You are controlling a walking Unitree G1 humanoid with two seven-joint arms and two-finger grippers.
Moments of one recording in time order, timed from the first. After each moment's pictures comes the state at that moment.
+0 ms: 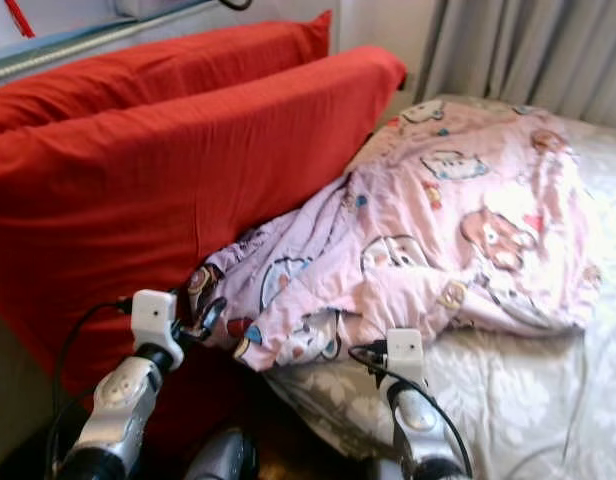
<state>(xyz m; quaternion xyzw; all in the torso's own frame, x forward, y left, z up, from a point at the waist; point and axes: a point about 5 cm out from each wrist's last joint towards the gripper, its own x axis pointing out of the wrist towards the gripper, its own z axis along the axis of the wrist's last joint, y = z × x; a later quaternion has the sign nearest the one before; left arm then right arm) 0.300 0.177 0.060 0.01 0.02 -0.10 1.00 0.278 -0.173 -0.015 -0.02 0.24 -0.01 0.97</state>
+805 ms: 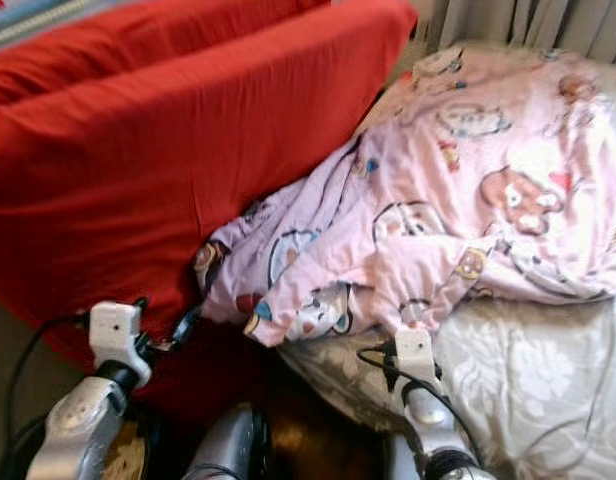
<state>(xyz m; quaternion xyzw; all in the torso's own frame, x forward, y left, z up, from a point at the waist) 0.261 0.203 0.084 0.01 0.02 -0.08 1.00 0.279 -0.192 -0.016 -0.08 0.28 -0.05 0.96</state>
